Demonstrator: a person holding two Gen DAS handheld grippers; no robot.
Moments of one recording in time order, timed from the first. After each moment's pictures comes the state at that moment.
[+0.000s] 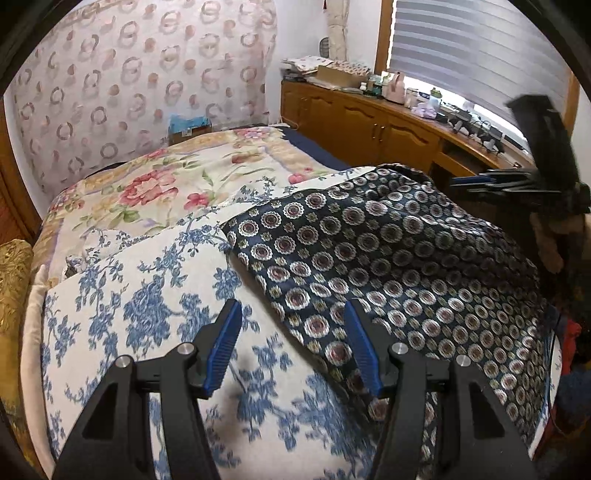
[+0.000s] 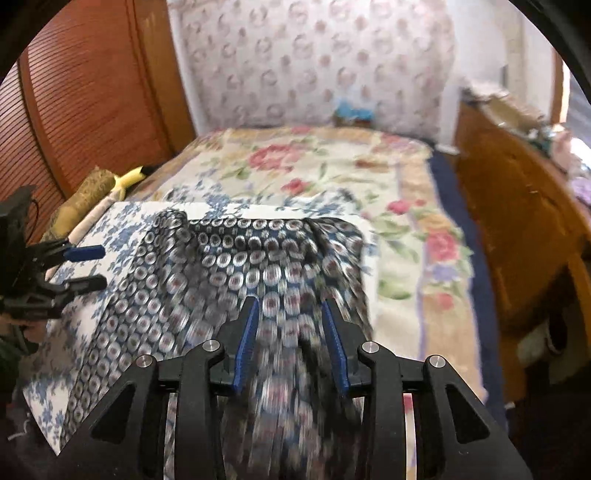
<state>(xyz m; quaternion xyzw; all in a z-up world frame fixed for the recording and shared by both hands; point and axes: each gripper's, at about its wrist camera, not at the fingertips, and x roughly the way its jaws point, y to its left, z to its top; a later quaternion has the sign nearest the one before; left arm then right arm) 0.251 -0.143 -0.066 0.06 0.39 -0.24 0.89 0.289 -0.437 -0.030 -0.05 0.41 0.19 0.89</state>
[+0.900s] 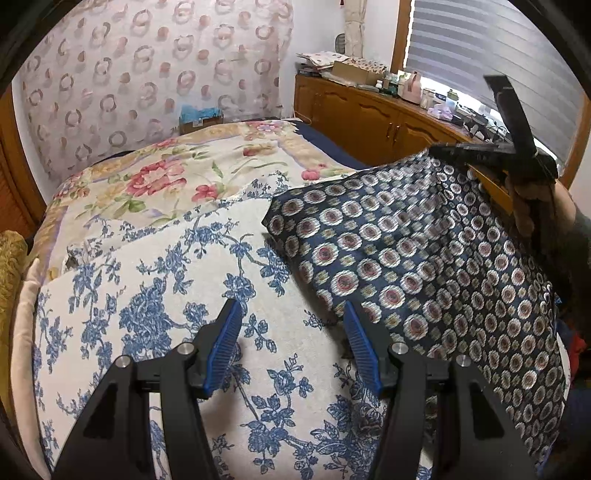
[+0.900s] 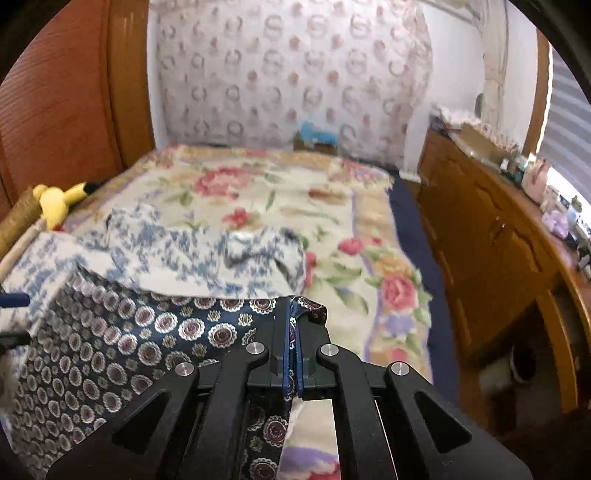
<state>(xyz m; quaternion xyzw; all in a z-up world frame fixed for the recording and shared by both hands) 0.273 -0.140 -0.078 0.04 0.40 -0.22 0.89 0.386 -0.453 -0.040 -0.08 0.37 0.11 0.92</state>
